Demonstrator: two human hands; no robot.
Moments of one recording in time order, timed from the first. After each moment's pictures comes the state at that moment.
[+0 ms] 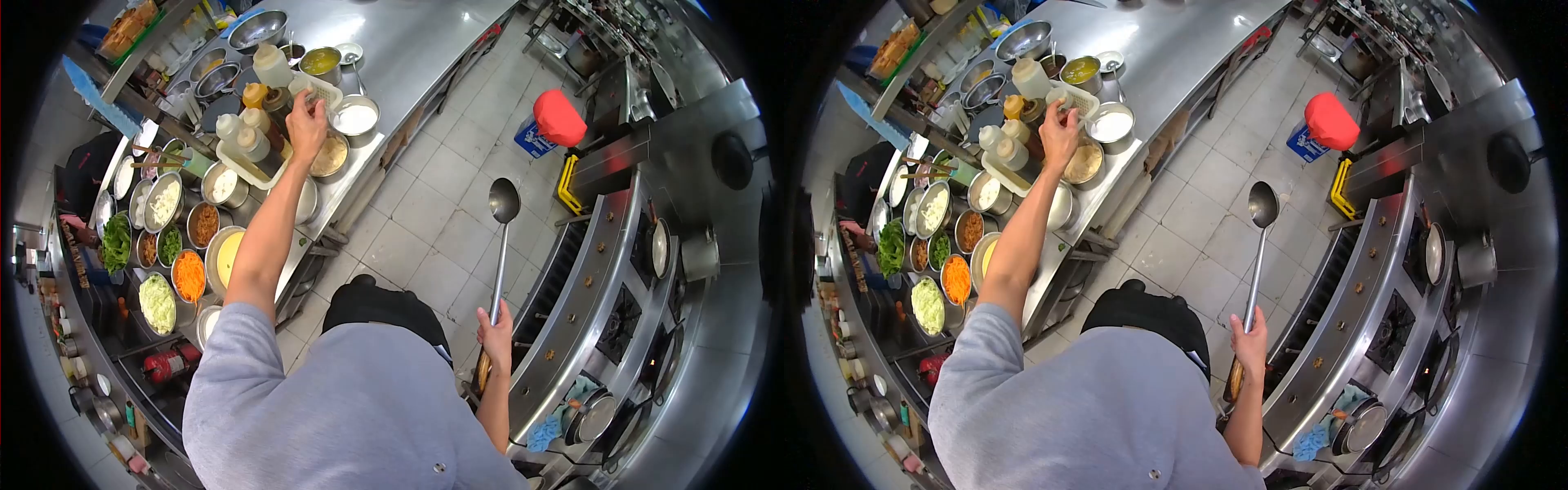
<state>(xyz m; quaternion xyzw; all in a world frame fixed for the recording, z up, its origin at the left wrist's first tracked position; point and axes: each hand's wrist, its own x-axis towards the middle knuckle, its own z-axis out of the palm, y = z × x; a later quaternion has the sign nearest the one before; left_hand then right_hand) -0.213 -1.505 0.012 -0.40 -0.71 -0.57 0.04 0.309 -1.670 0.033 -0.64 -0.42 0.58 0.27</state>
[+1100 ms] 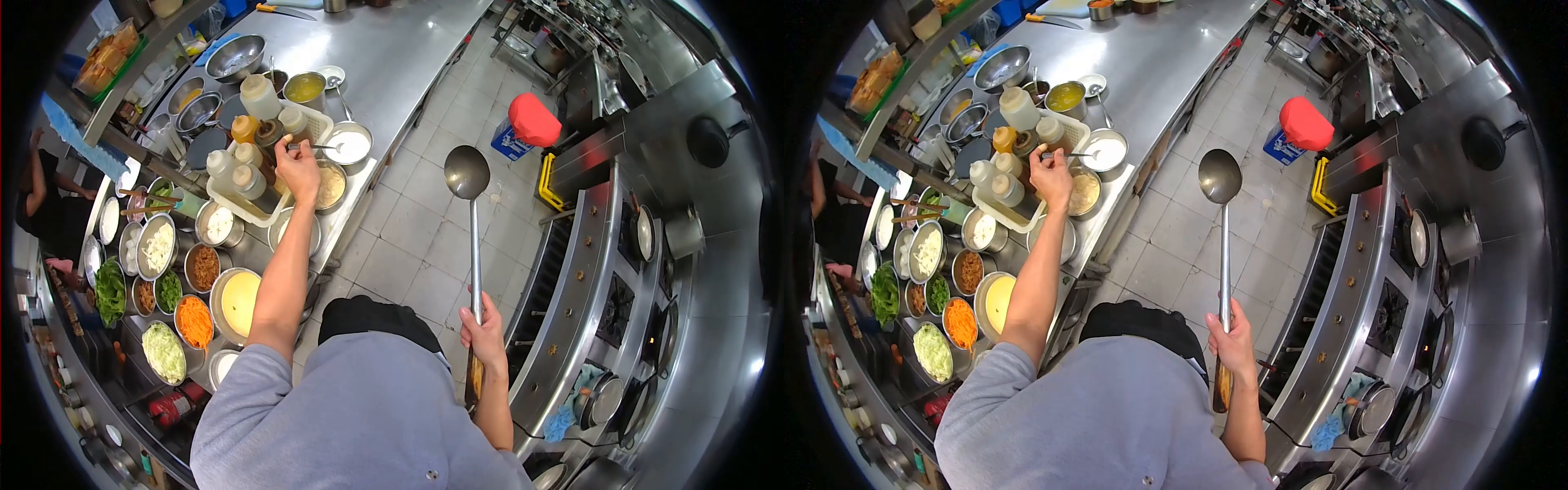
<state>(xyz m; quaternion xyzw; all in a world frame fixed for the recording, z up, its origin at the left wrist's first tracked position) -0.205 -1.517 0.010 -0.25 -0.73 -0.64 0.04 0.205 -1.668 0.097 -0.53 -0.42 0.67 0.31</state>
